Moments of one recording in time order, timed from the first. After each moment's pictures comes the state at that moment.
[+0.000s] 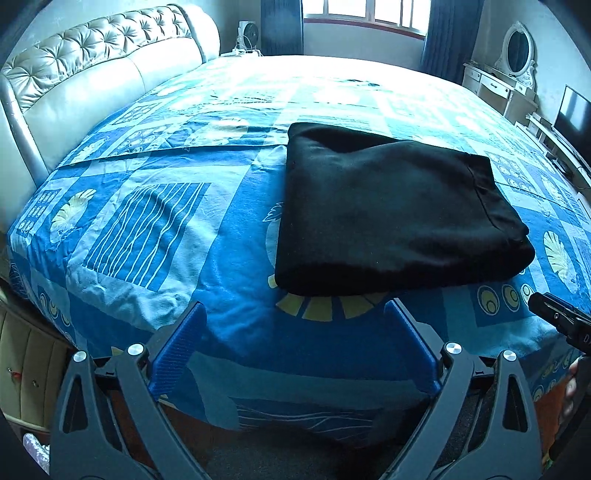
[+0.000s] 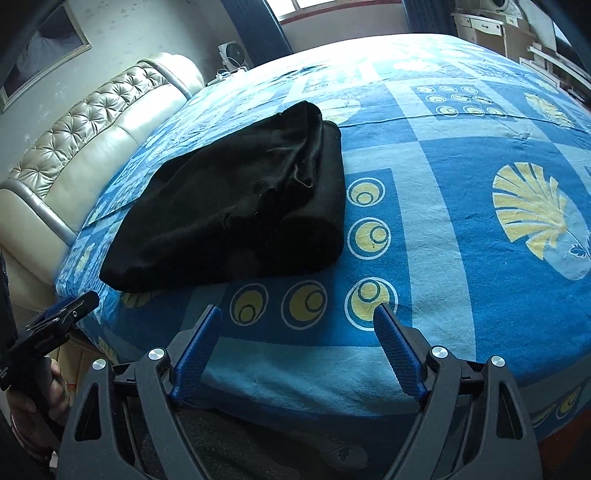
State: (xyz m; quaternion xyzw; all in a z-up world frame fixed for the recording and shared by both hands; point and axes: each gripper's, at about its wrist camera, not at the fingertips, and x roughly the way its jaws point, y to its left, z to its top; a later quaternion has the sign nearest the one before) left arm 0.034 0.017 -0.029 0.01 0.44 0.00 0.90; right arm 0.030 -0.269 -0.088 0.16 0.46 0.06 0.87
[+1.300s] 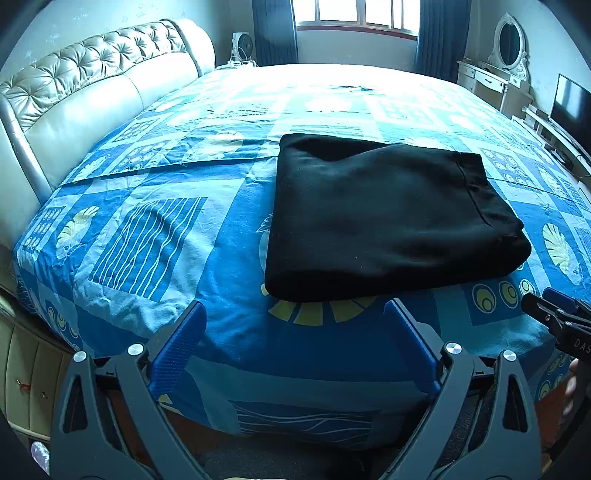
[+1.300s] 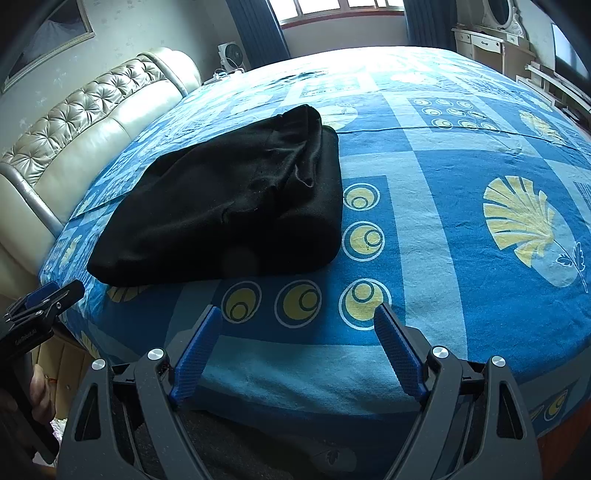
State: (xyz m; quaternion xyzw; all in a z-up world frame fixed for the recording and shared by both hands) left arm 0.026 0.001 -0.022 0.04 0.43 0.00 0.90; right arm 0.024 -0.257 -0.087 0.13 0.46 0.04 0.88
